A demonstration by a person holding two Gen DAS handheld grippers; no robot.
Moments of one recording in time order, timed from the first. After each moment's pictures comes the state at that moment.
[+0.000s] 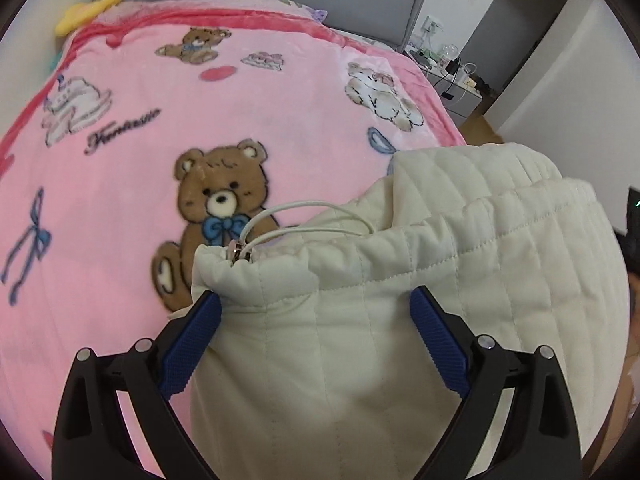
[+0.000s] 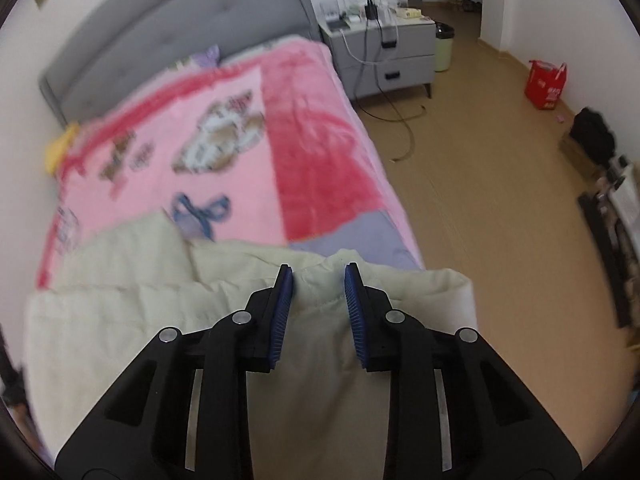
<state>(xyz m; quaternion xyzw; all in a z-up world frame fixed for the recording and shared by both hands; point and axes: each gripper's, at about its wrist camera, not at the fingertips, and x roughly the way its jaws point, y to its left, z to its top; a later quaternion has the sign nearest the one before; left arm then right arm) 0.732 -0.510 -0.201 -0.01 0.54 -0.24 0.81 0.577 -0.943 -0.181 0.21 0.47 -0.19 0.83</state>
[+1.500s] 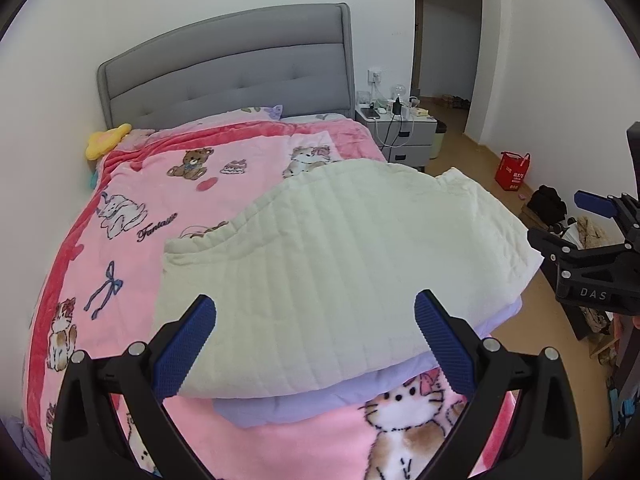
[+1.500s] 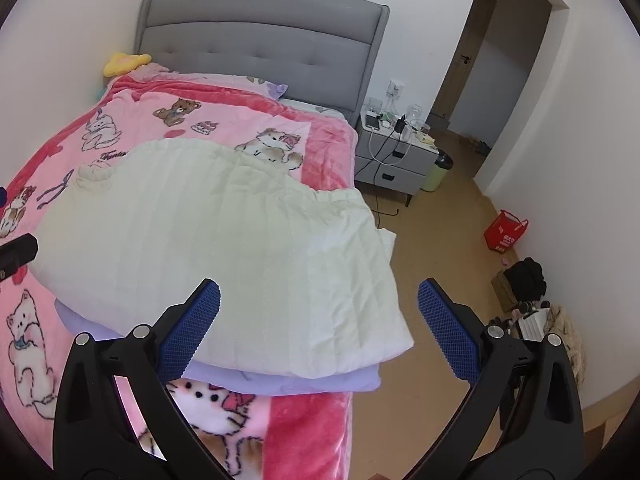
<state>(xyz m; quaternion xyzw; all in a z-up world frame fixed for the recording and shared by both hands) 0.470 -0.609 -0.017 0.11 0.39 -0.22 0.89 0.380 -0.774 -0.024 -0.06 0.39 -0.17 0.90</state>
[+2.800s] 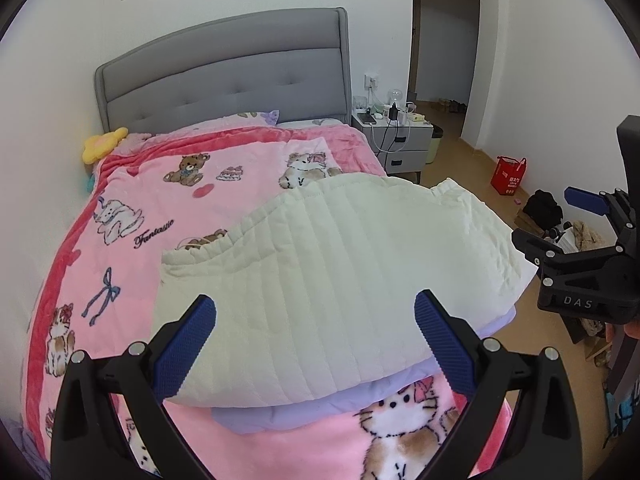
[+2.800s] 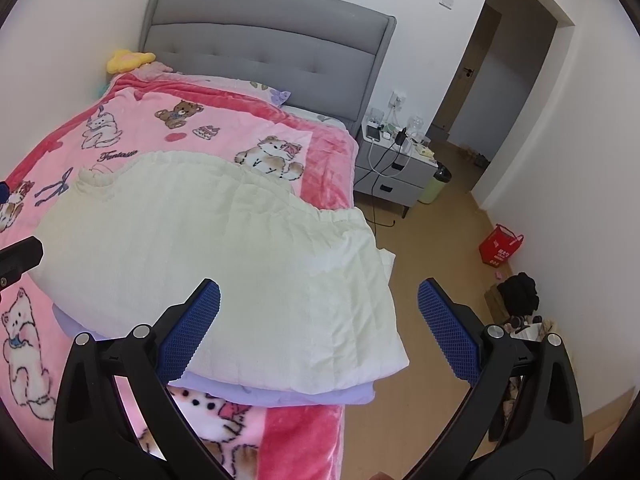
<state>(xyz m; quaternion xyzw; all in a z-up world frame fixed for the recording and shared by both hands) 0.476 -0.613 -0.005 0.11 0.38 -0.22 0.89 0.395 -0.762 -0.012 -0.08 0.39 -0.18 0.90</state>
